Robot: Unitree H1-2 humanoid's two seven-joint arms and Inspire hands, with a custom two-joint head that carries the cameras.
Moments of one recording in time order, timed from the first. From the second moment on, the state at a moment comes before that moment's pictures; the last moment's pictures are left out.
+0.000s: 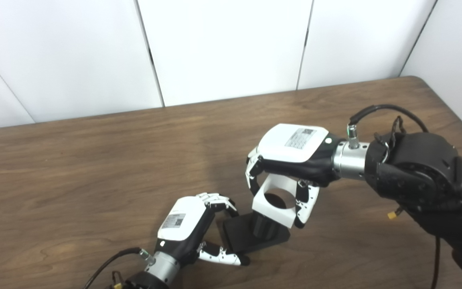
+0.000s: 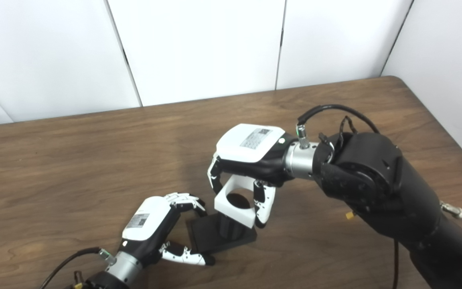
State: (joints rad) left arm 0.00 0.17 -0.51 -0.22 0.83 0.03 -0.21; right arm -0.47 -0.61 0.34 -0.80 -0.69 0.30 1.13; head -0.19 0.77
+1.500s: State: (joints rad) left arm -0.01 0.16 -0.52 -0.24 0.83 0.08 -0.24; right arm -0.44 -0.53 0.33 -0.77 -0.73 0.27 1.12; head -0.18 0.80
